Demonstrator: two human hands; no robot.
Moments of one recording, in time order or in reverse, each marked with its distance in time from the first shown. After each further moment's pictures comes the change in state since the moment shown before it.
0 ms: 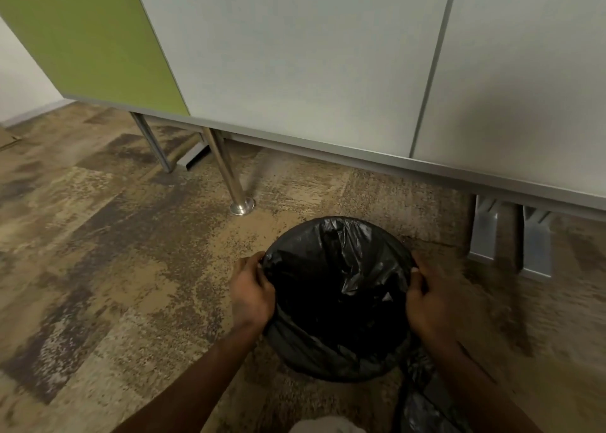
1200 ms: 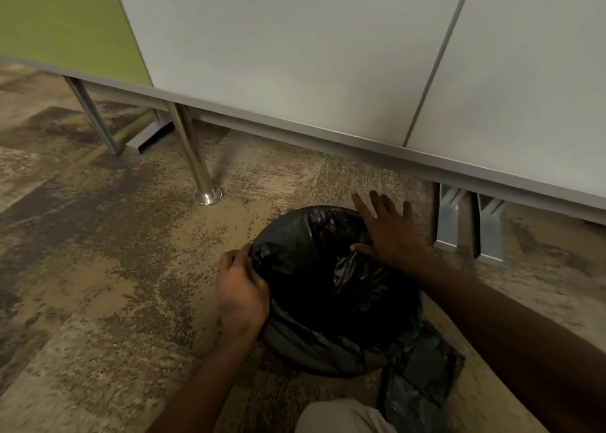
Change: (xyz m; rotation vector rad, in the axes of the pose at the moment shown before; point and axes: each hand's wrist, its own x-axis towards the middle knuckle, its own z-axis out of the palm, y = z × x) left_hand -0.004 0.003 -0.008 -0.098 -0.055 0.037; right_hand 0.104 -0.033 0.038 -1.155 -0.333 -0.617
